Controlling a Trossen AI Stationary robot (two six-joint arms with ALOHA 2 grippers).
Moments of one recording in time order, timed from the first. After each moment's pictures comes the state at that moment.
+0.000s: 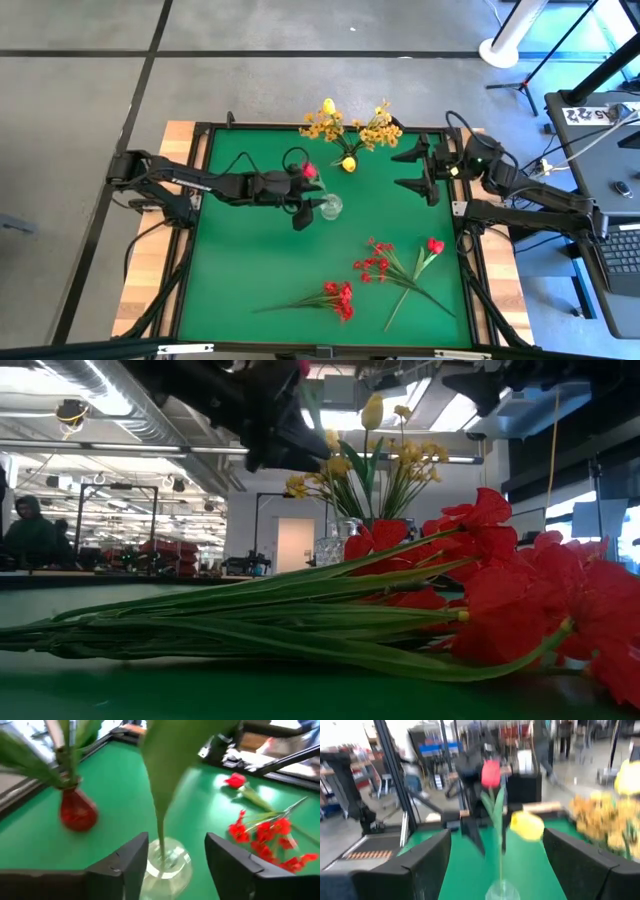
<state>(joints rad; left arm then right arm) 0.02 1.47 0.85 0.17 -0.24 -0.23 -0.42 0.67 0.65 0.00 -0.49 0.09</state>
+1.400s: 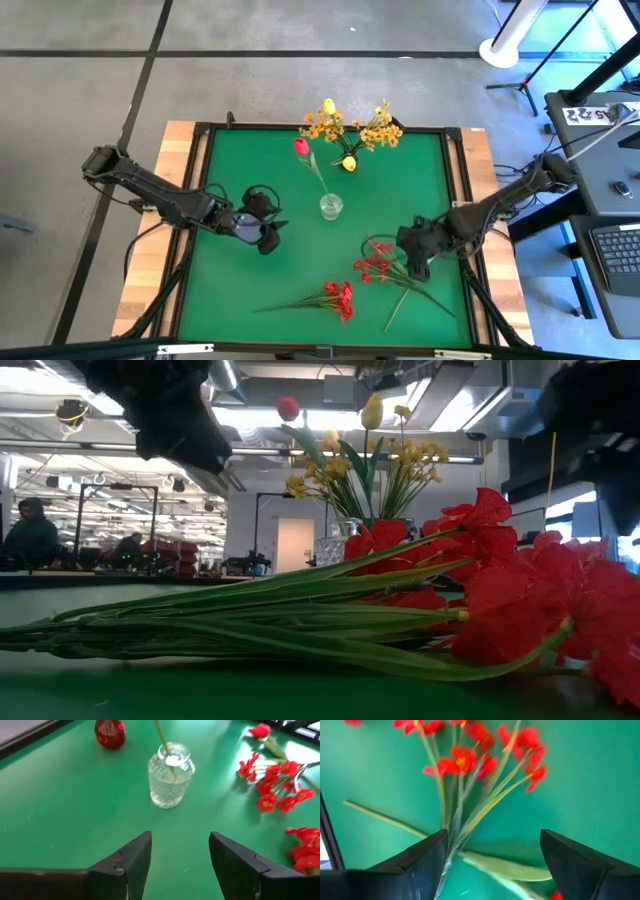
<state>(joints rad) -0.34 1.21 0.74 -0.32 -0.60 -0.69 0.52 1.23 0.82 -0.83 -0.01 0.77</state>
